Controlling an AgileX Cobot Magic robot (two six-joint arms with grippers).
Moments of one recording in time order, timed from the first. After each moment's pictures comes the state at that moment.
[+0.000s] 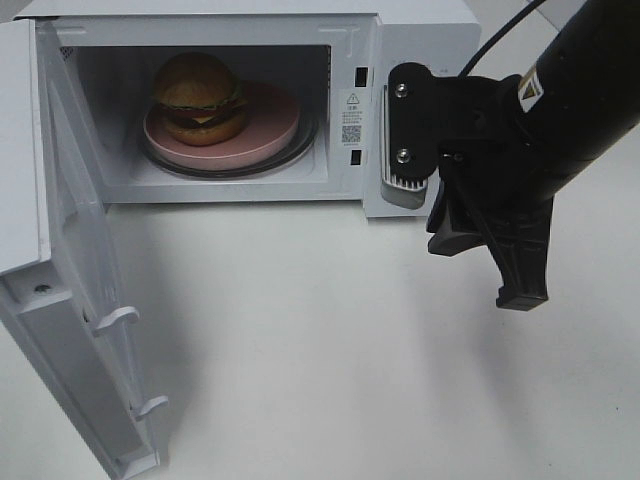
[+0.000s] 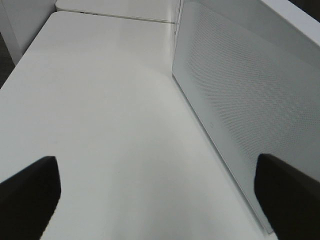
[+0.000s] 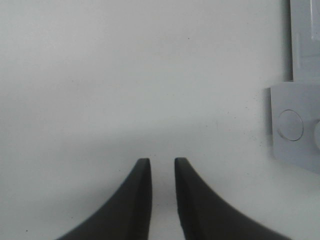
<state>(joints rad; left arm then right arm) 0.04 -0.01 -0.52 -0.06 1.09 -0.02 0.61 1.46 -1.00 -0.04 0.74 -0.94</state>
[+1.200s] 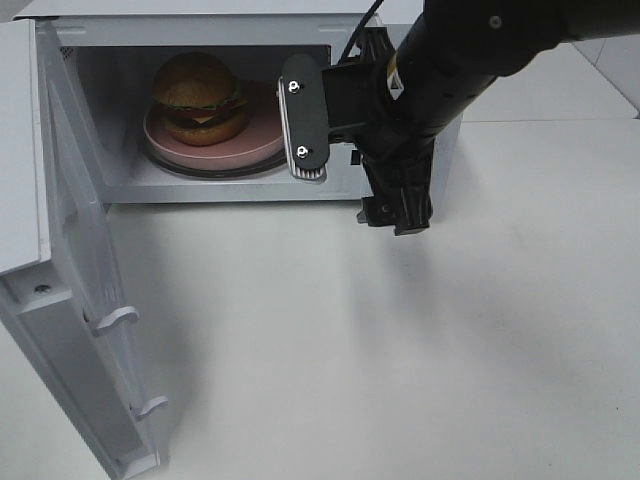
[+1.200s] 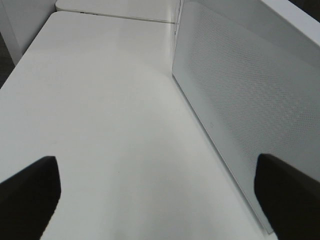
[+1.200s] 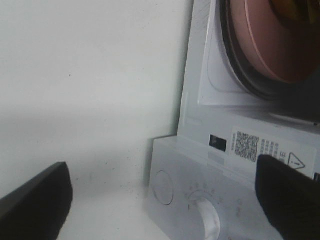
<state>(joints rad) 0.04 -0.01 -0.52 -0.06 1.09 -0.02 0.69 1.75 -1.23 -0.39 0.50 -0.85</state>
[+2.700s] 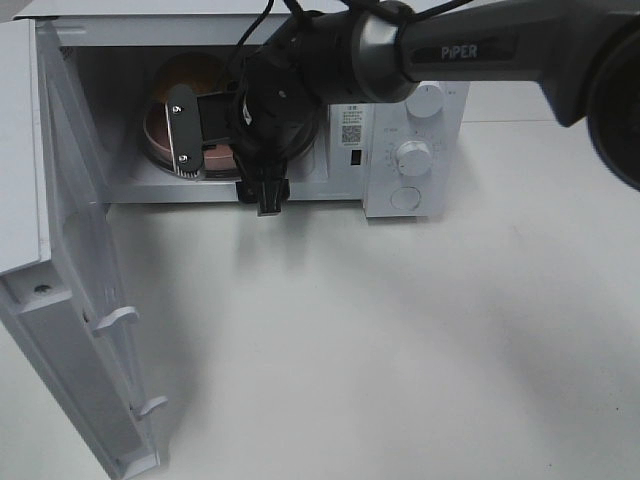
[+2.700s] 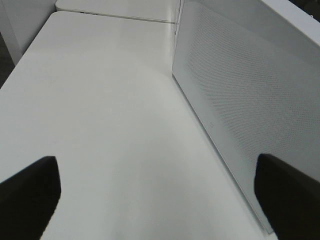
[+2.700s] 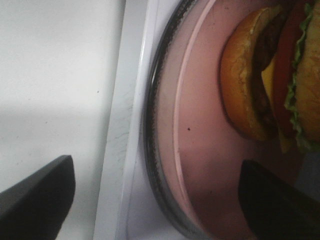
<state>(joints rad) 0.04 -0.01 -0.52 -0.06 1.09 -0.02 0.73 2.32 -1.83 -0.43 0.43 -0.77</state>
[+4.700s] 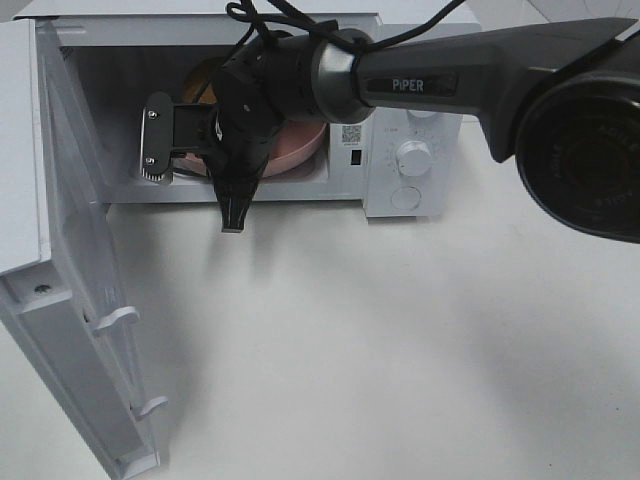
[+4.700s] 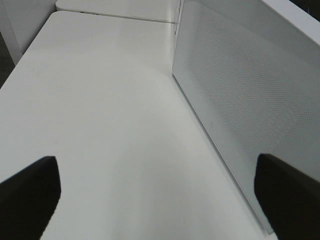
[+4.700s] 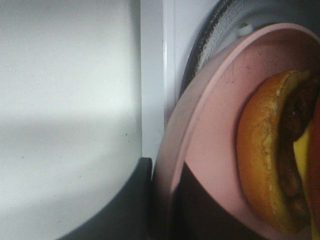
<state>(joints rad) 0.04 -0.01 -0.52 -0.06 1.09 -0.02 0.76 2.40 -1.94 -0.36 0.51 -0.66</state>
